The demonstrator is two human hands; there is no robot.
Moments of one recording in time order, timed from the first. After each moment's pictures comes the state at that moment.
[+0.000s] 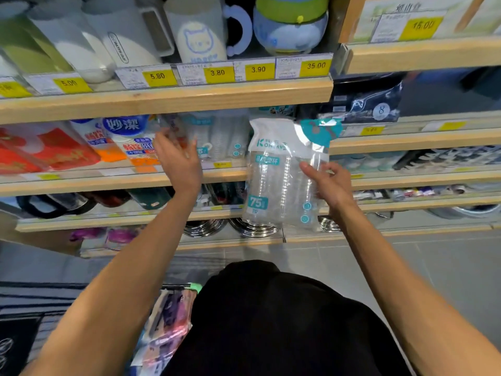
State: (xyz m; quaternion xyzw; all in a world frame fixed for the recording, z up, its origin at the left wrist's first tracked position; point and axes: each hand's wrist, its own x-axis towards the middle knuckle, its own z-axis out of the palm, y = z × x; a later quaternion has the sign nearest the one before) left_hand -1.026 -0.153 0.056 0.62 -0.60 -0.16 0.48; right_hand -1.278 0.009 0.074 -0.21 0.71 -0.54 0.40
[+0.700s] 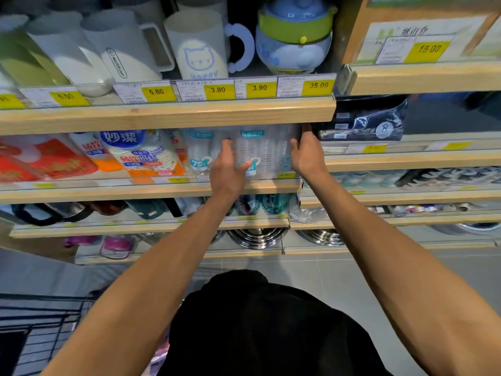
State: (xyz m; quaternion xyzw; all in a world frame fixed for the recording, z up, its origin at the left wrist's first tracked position) left_hand -1.108 -0.142 0.059 0.58 -0.72 -0.27 0.29; right_hand -1.286 -0.107 0.090 -0.47 0.80 -0.33 0.18
